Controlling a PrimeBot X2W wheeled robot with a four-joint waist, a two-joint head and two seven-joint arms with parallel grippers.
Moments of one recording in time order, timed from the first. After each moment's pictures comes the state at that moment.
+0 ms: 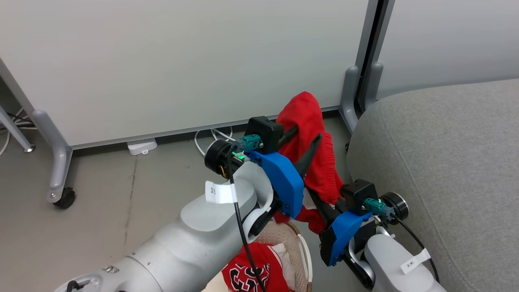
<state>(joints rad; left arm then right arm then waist) -0.92 0.05 -1.28 0.74 -1.13 0.00 -0.18 -0.51 -0.05 0.47 0.79 0.22 0.13 -0.26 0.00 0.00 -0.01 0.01</state>
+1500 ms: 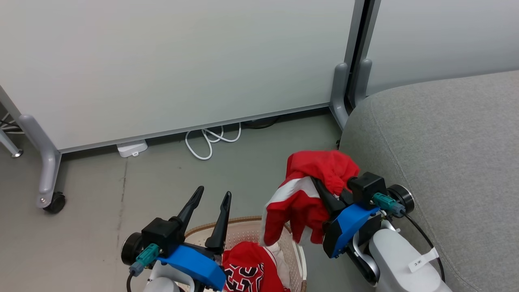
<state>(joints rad) -0.19 0.13 -0.43 0.38 -0.41 -0.12 -0.26 -0.48 -0.05 0.41 0.67 0.20 0.13 -0.24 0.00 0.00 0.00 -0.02</state>
